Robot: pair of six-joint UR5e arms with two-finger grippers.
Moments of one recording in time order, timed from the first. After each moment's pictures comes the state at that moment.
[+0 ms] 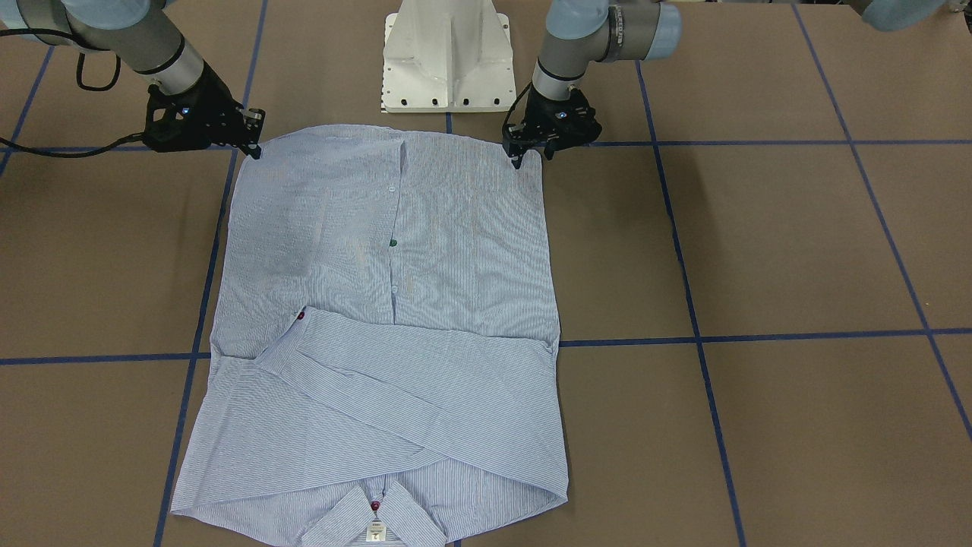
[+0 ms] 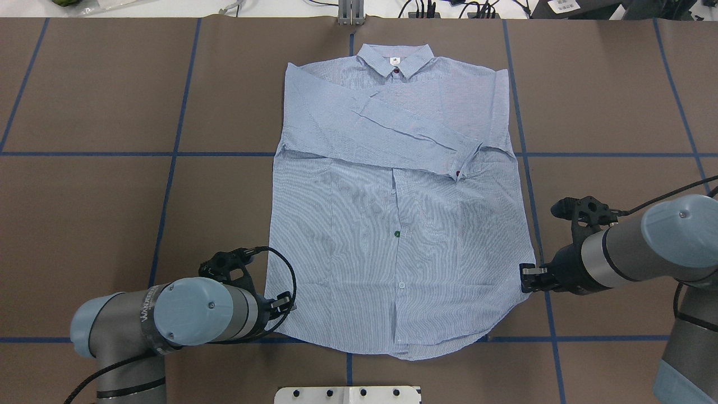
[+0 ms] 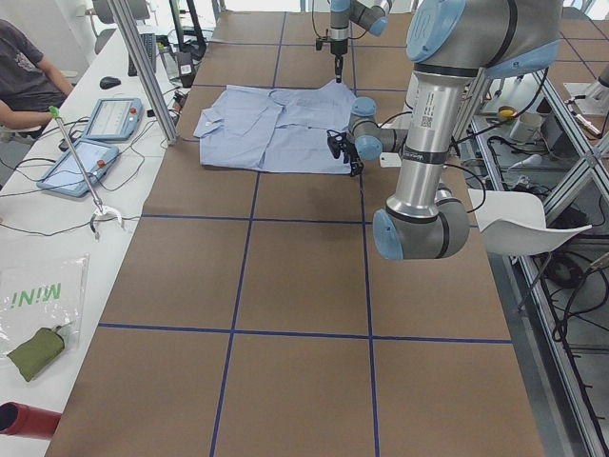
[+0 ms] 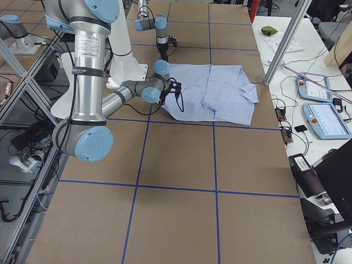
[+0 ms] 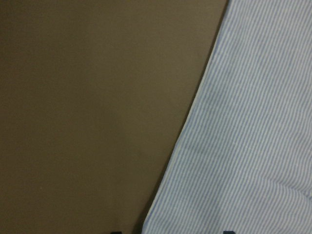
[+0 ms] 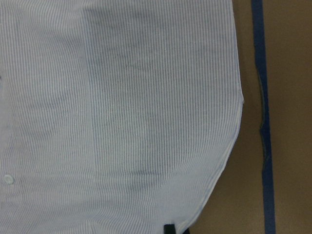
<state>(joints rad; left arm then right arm) -0.23 -1.91 -1.90 -1.79 -1.67 -1.80 0.52 -1.65 2.11 -1.14 2.03 1.36</state>
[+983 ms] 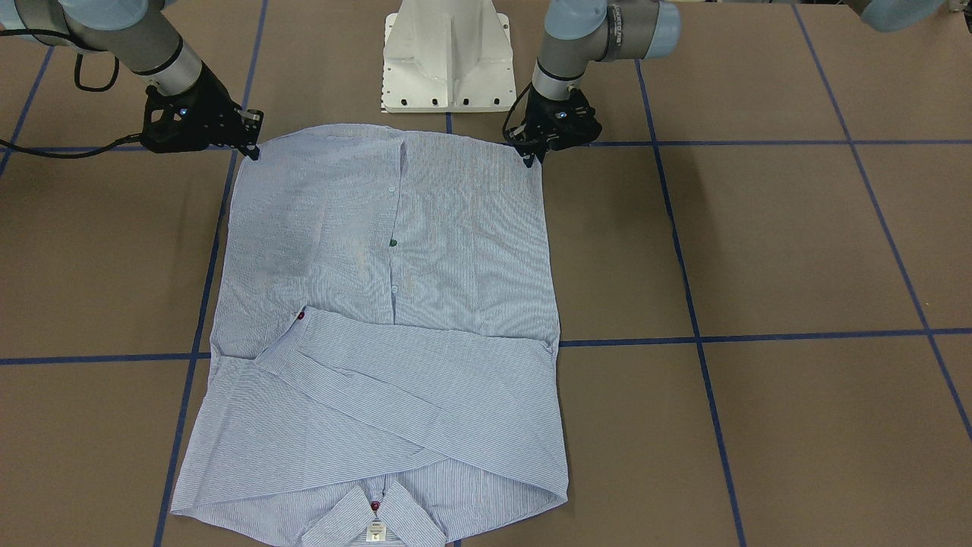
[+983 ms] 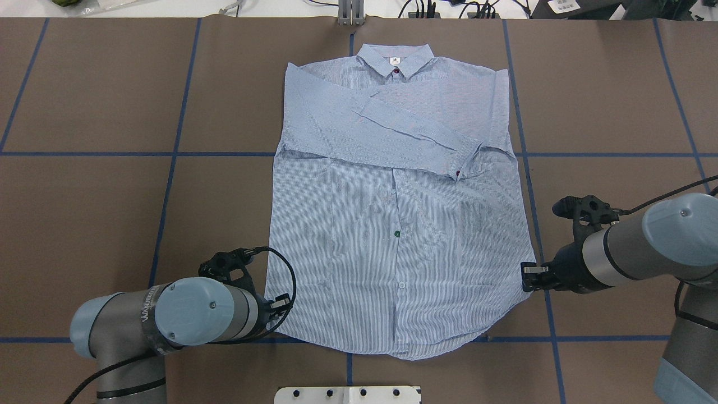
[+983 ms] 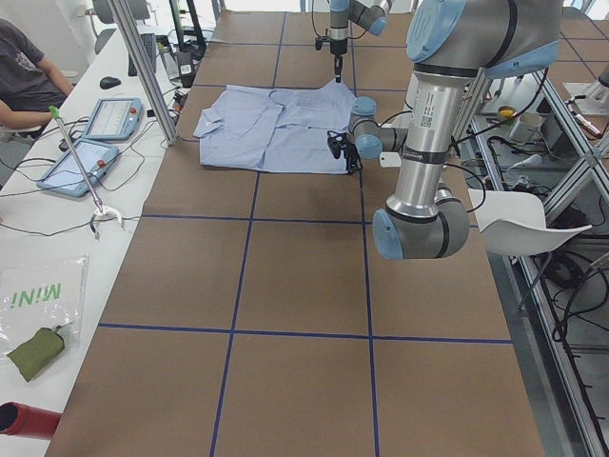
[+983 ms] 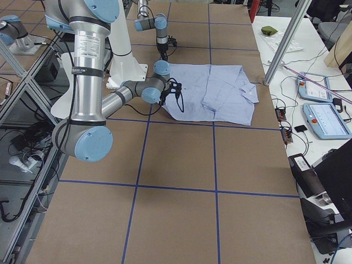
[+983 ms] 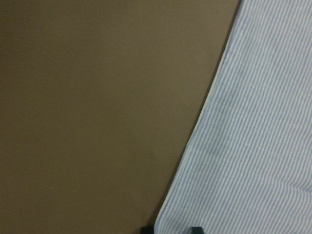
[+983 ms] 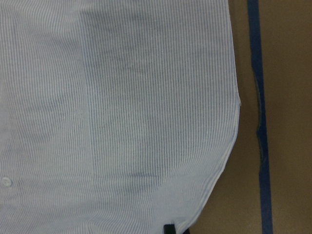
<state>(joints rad) -0.23 -1.92 -1.90 -1.78 -1.68 -1.80 0.53 -1.65 2.11 -1.14 2.03 1.36</state>
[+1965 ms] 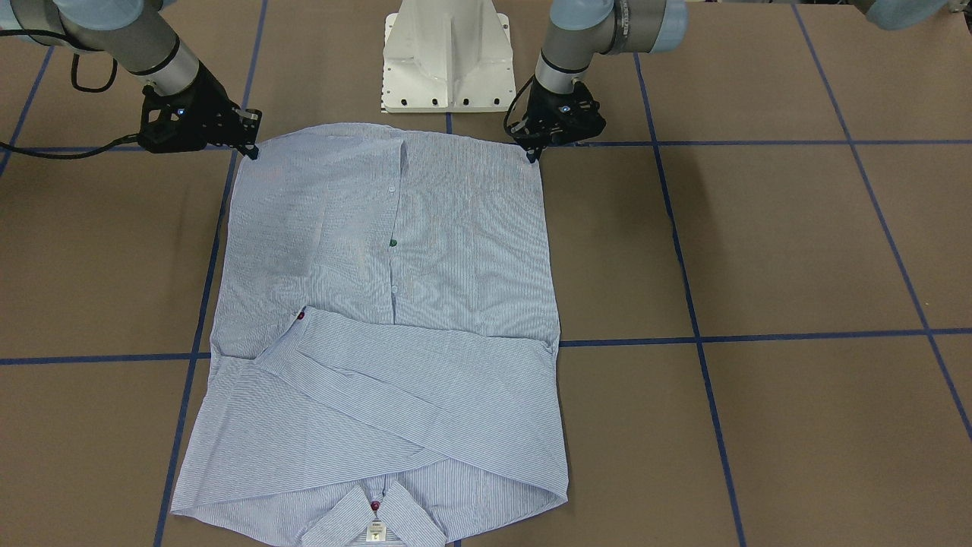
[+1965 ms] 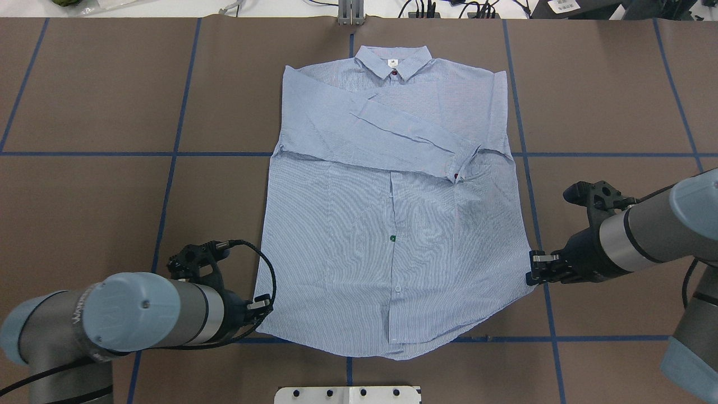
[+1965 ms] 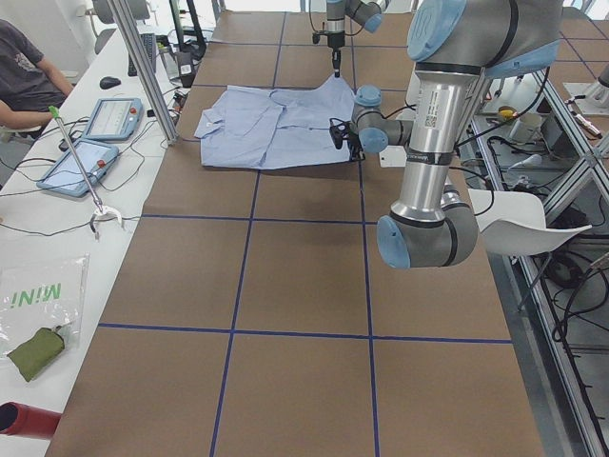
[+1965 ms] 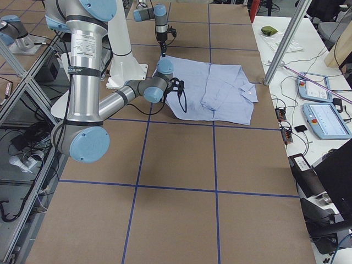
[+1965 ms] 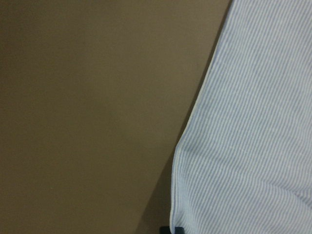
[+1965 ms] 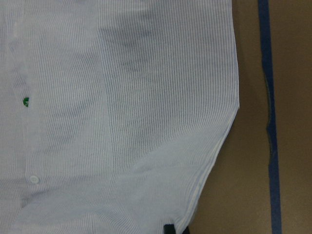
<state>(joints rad) -0.25 -1.80 -2.12 -1.77 -1.71 -1.74 0.63 -1.65 2.12 -1.10 2.19 1.35</state>
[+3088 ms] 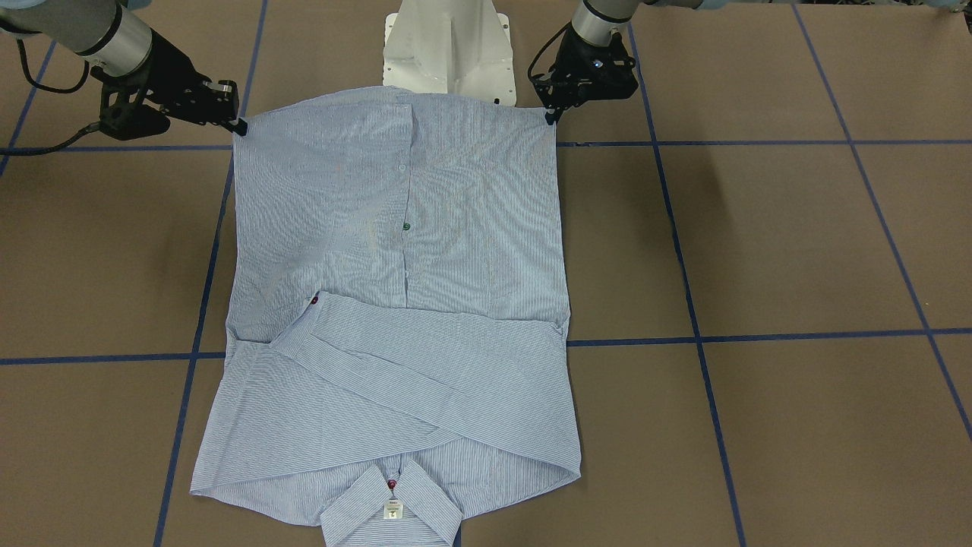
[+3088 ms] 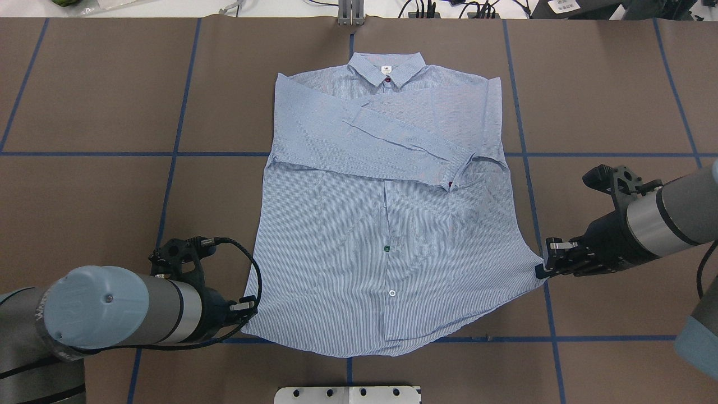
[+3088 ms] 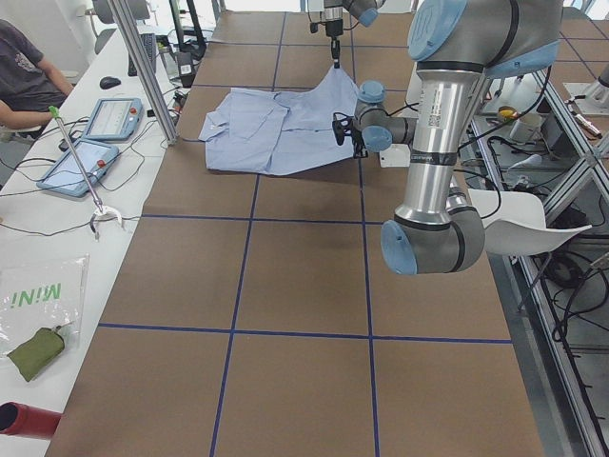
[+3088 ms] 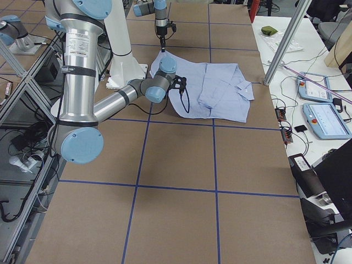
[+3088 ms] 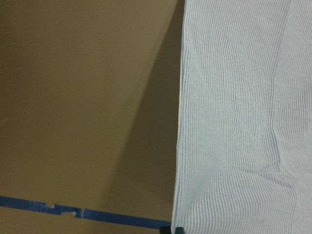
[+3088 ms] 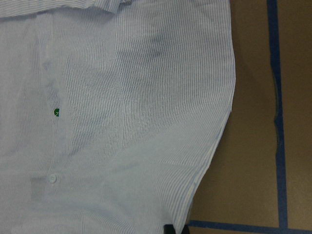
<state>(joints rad) -0.27 -1.77 -2.16 -1.78 -1.74 -1.65 0.70 -1.66 2.13 -1.07 2.30 1.34</state>
